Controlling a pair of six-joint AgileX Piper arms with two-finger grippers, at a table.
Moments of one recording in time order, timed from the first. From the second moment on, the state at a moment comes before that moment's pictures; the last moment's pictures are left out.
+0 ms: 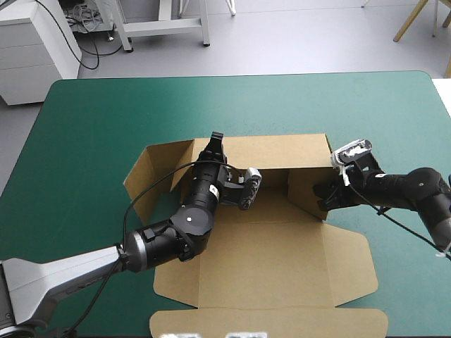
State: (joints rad) left arm -1.03 1.55 -1.04 1.49 0.76 -0.12; right arm -0.04 1.29 -0.84 0.84 0.75 -1.11
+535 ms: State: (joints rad) left arm -1.02 1.55 -1.04 1.47 0.83 -0.12; right arm 0.14 1.30 -0.84 0.78 0.48 -0.96
